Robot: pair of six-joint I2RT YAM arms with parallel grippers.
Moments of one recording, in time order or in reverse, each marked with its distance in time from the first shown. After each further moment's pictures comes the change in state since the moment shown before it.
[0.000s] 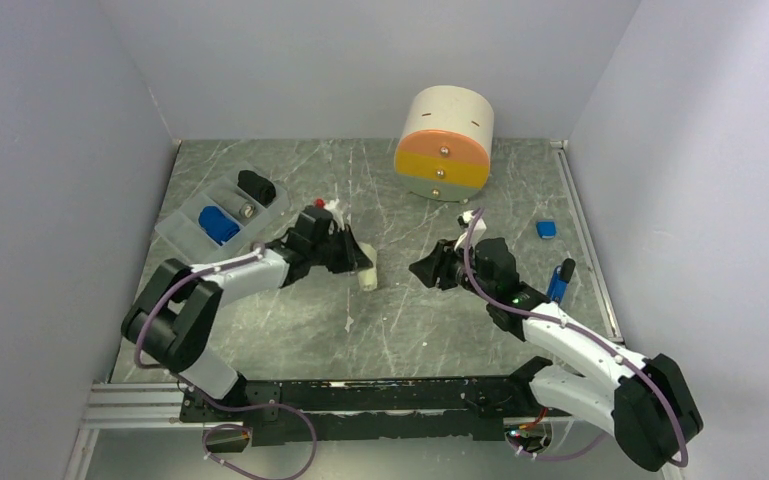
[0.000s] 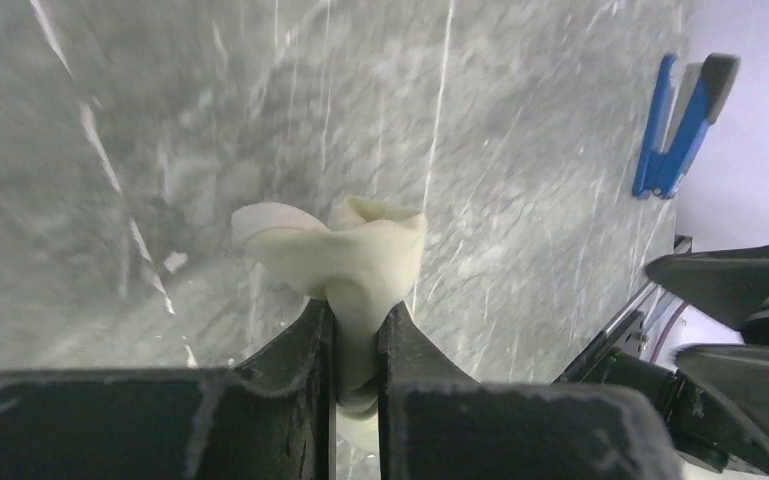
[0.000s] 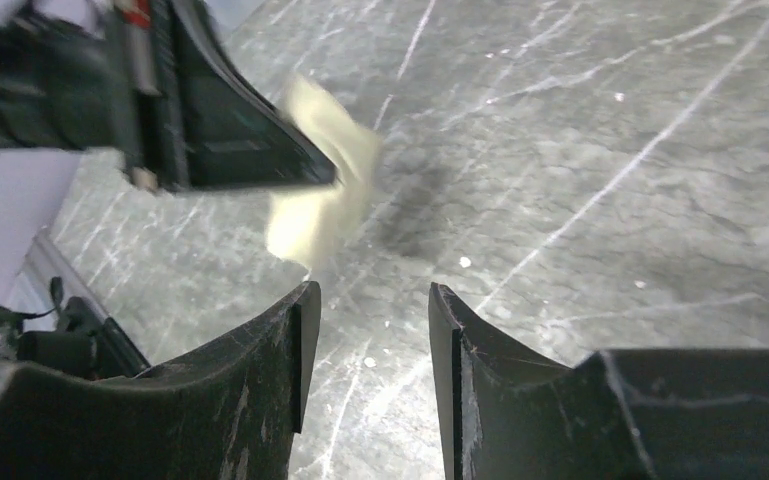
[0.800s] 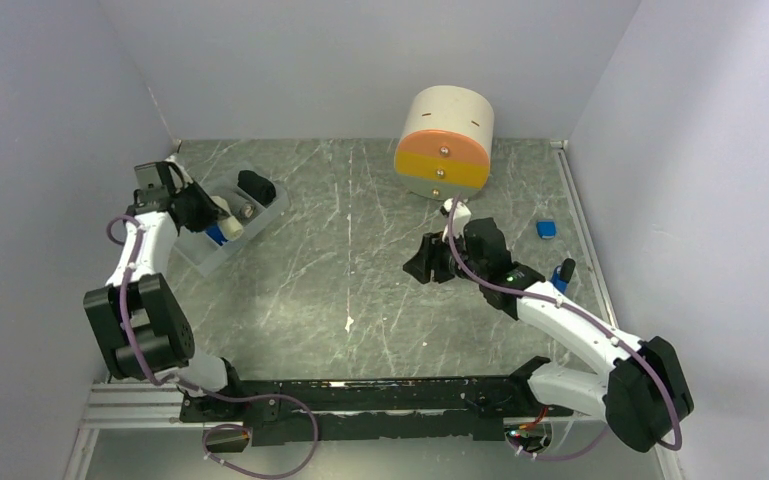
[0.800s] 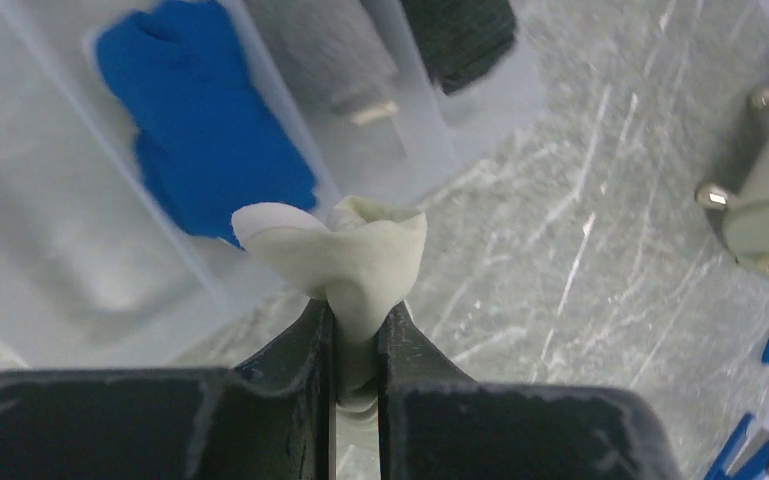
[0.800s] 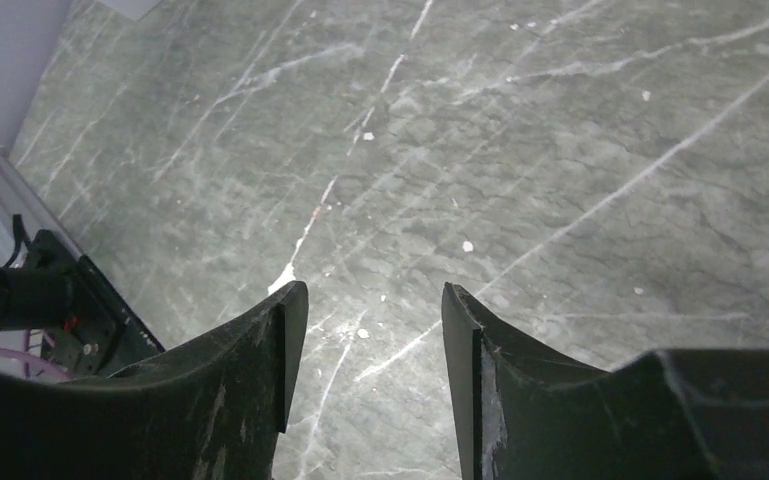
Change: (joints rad) left arm 0.854 -0.109 0.330 -0.576 0.028 0.371; right arm -0.003 0.091 0.180 -0.245 -0.056 -0.138
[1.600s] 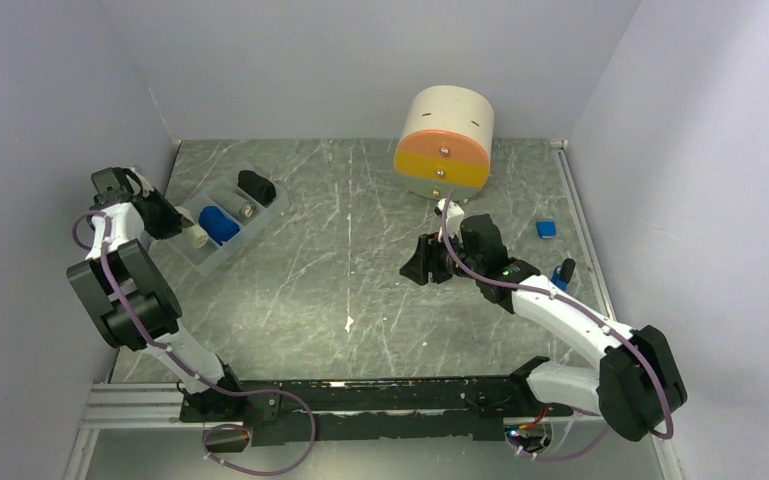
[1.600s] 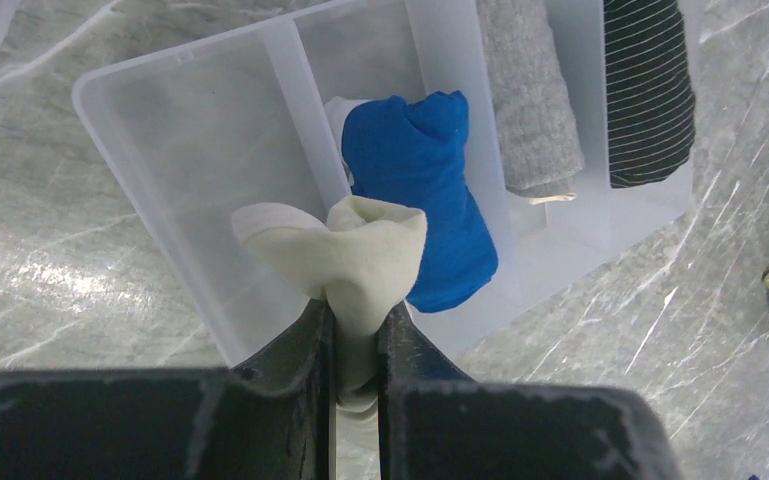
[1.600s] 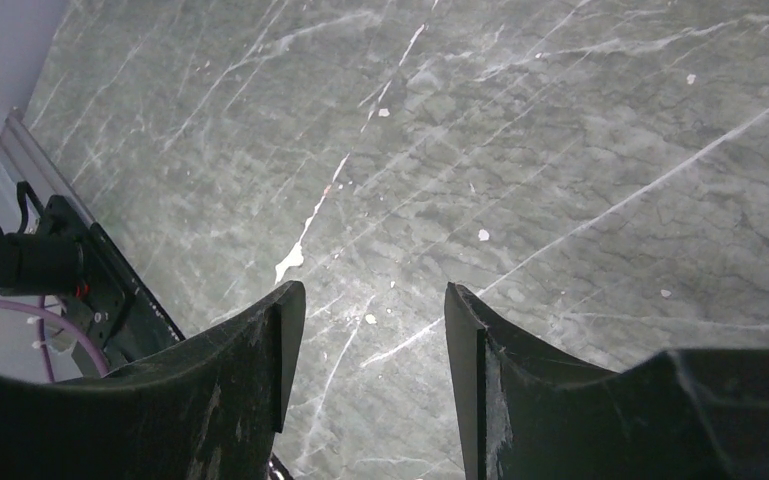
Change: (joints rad) left arm 0.254 0.229 0.156 -0.060 0.031 0.099; right arm -0.019 0.065 0.035 -0.014 -0.097 -0.026
